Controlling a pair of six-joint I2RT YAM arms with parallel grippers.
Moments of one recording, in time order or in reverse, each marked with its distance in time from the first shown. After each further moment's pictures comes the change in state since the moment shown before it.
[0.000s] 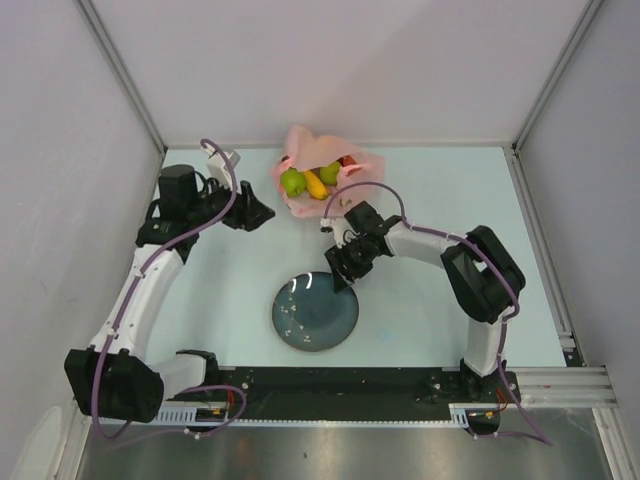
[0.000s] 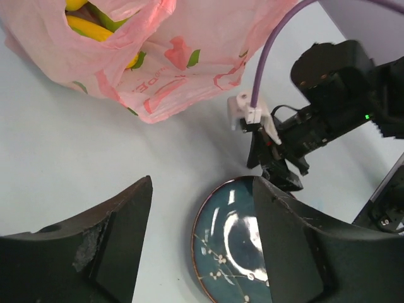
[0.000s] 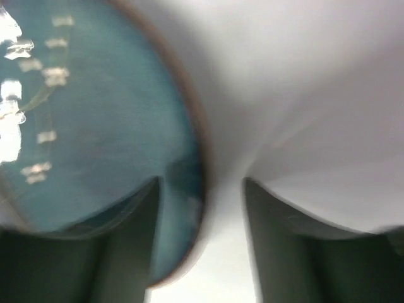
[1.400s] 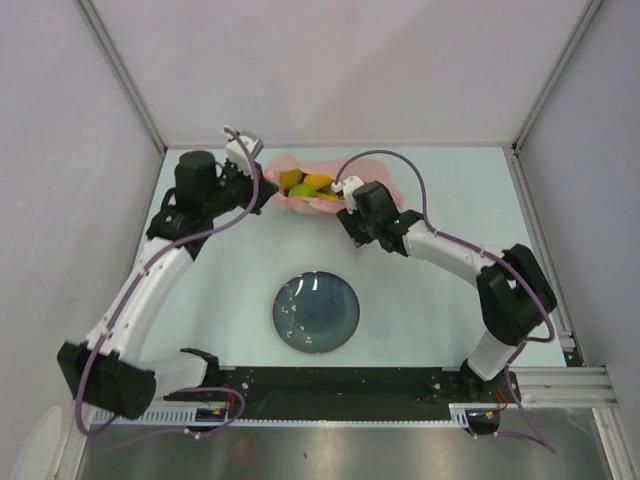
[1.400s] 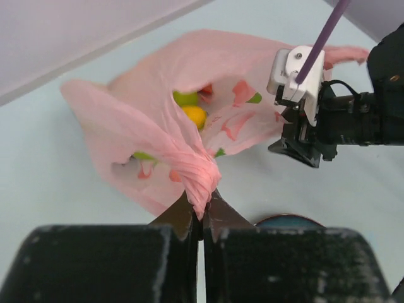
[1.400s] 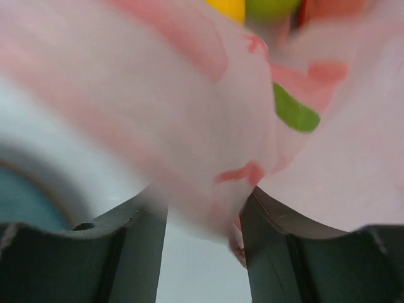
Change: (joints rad) left arm -0.199 0.119 0.177 0.059 -0.243 0.106; right arm -0.030 -0.166 -0.008 0.200 0.659 -0.072
